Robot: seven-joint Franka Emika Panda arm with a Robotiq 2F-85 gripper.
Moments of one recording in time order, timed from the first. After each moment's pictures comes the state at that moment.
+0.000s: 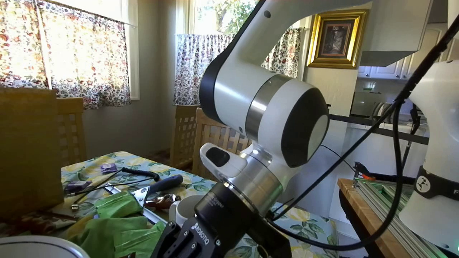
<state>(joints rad) 0.51 0.48 -0.05 -2.21 2.50 2.60 -2.71</state>
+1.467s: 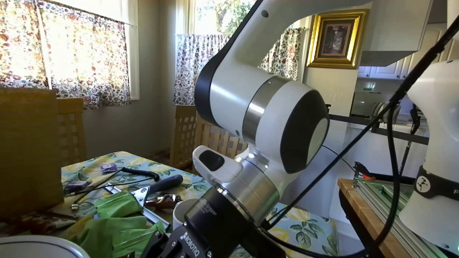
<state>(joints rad) 0.52 0.50 -0.03 -2.19 2.50 2.54 -2.71</state>
